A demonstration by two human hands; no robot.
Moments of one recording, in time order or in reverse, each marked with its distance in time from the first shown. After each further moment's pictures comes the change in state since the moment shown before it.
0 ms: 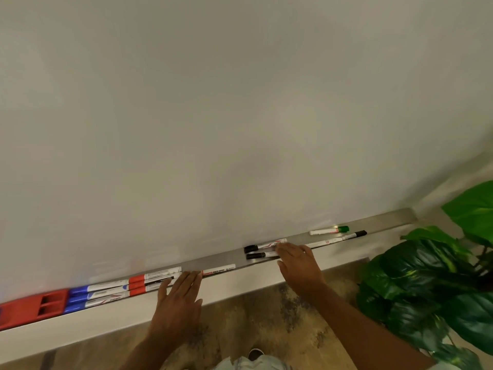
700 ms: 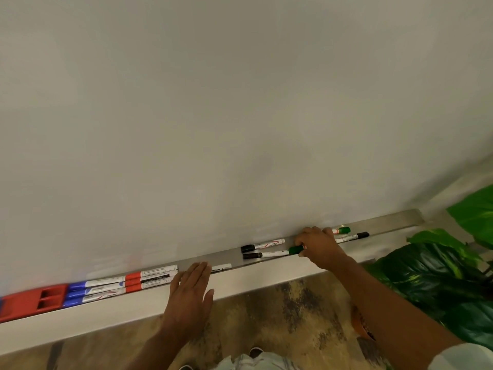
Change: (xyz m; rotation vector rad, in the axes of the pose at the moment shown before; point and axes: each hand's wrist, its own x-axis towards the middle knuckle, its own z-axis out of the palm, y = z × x) left_hand 0.016 0.038 0.001 -0.256 0.124 -0.100; right_hand 0.044 0.078 -0.043 -0.043 -0.304 0.029
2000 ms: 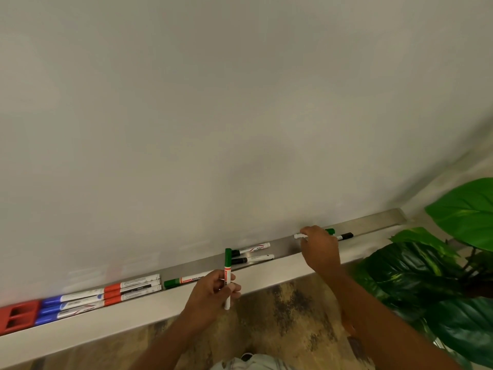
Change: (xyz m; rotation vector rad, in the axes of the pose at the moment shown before) left_hand 0.038 0.076 -0.002 -1.032 -0.262 -0.313; right_hand -0.020 0.016 0.004 0.235 0.376 0.377
